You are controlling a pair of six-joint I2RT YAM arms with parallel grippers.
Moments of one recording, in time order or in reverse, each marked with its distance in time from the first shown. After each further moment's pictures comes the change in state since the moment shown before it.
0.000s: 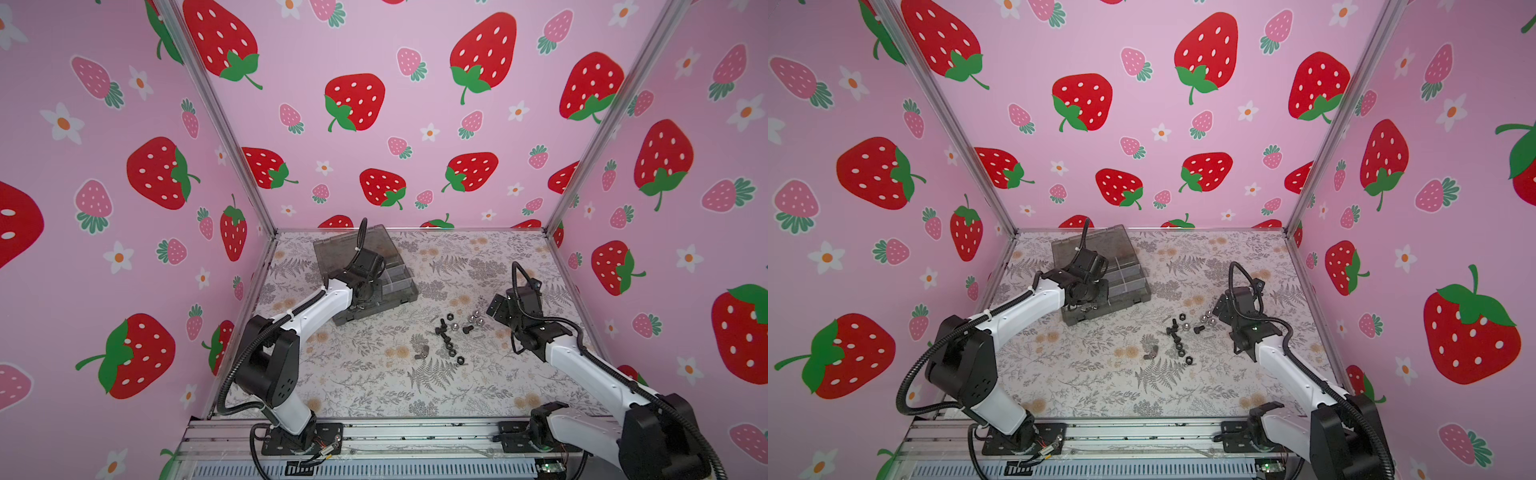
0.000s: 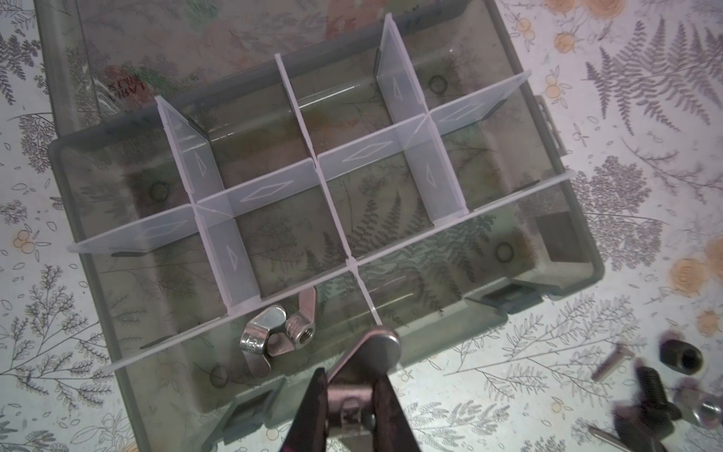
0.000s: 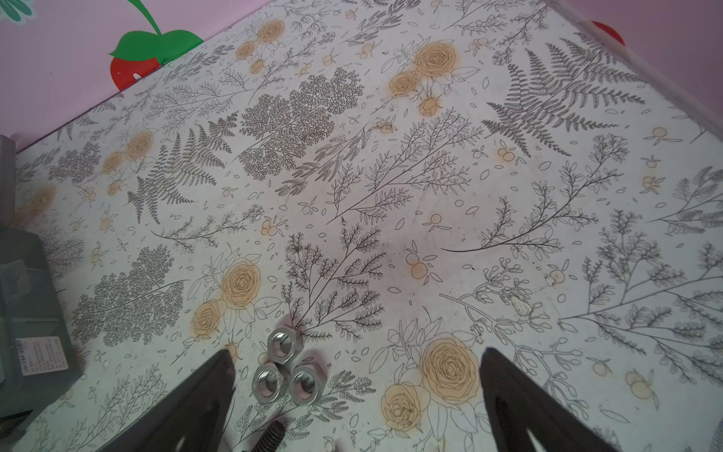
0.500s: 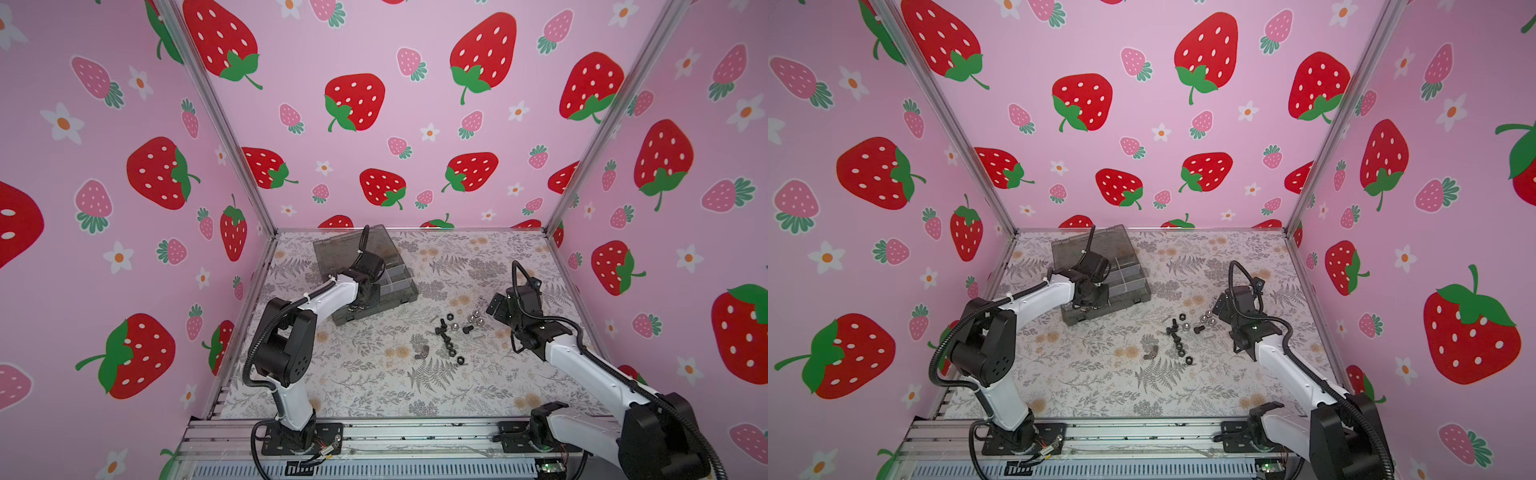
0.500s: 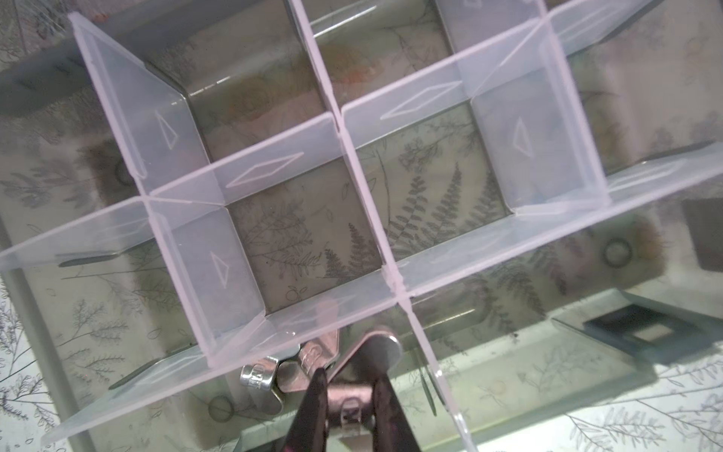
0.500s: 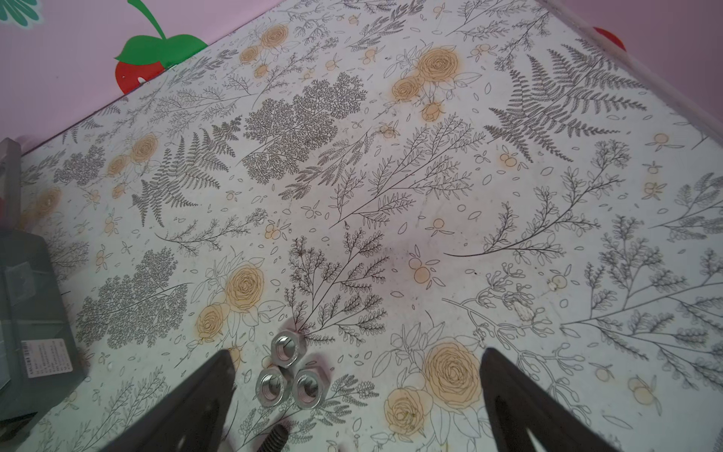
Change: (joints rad) left arm 0.029 0.134 0.018 -0.006 0.001 0.043; right arm 0.000 0.005 0.008 0.004 0.001 -0.005
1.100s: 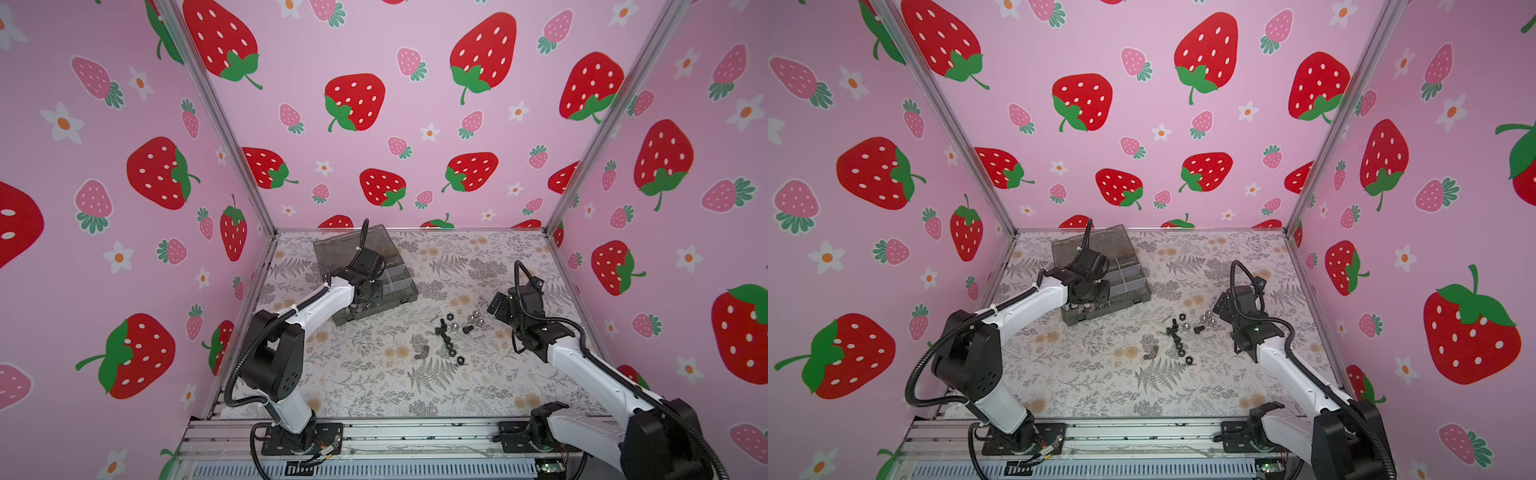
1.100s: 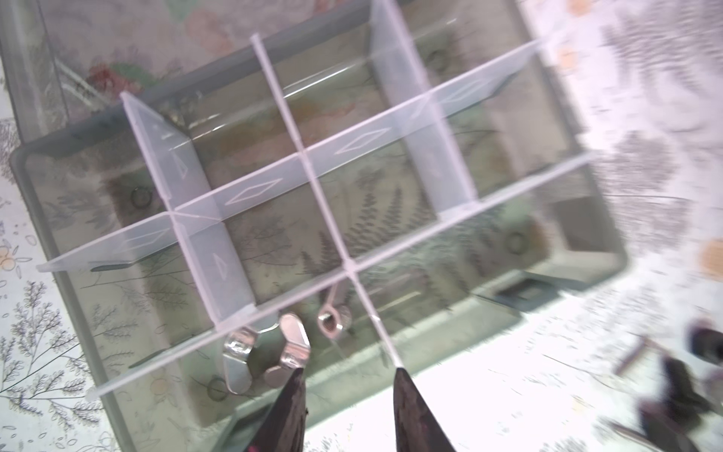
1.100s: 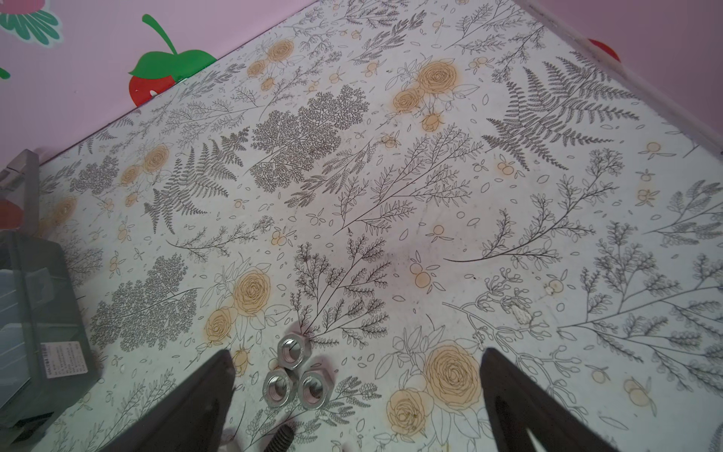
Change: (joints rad) left arm -0.060 -0.138 -0.016 0.004 0.042 0.001; right arm 0.000 -0.034 0.000 -0.005 0.006 0.002
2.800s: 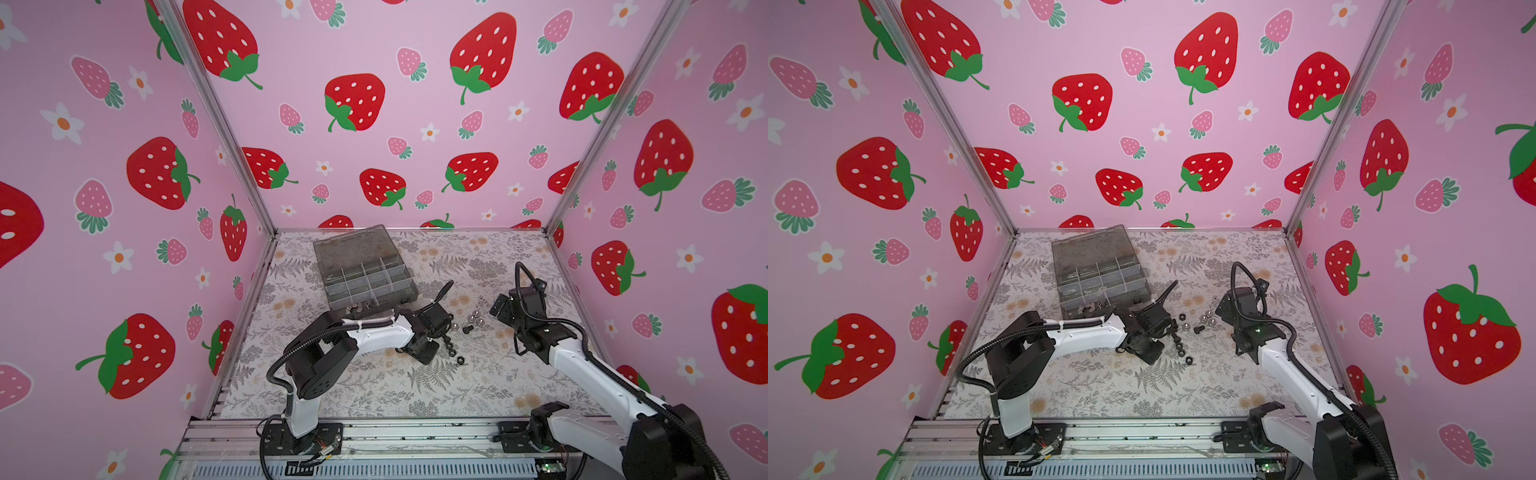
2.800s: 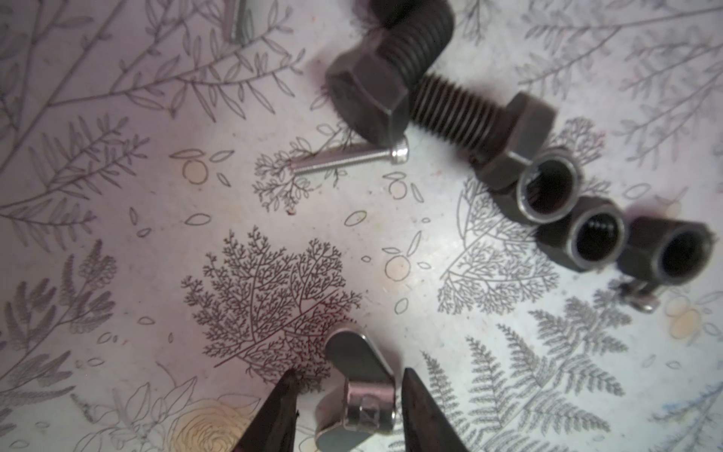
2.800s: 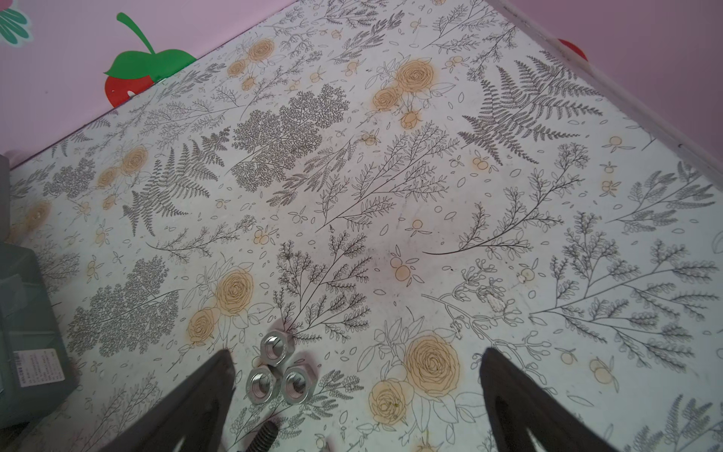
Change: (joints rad) left arm -0.483 0.237 -0.015 -0.006 0.121 0.002; right arm 0.000 -0.018 0.000 -0.050 0.033 0.013
